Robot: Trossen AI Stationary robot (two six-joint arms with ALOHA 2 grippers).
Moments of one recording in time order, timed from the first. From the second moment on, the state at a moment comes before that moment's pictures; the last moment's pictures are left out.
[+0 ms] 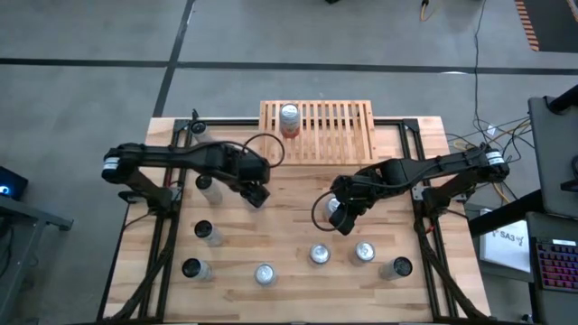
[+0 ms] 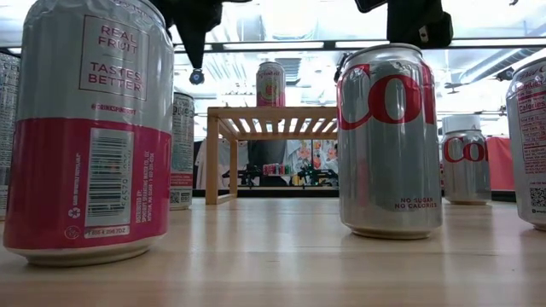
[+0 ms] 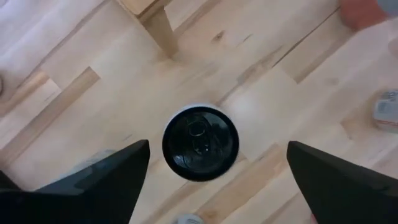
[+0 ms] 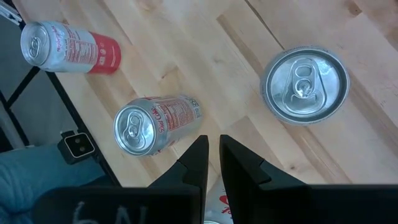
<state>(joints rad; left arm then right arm) -0.02 1.57 1.53 -1.31 -0.16 -0.85 0.16 1.45 1.35 -0.99 -0.13 0.86</state>
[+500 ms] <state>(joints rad) -0.01 1.67 1.53 -1.34 -0.19 -0.82 0.16 1.45 1.35 -0.99 -0.13 0.86</state>
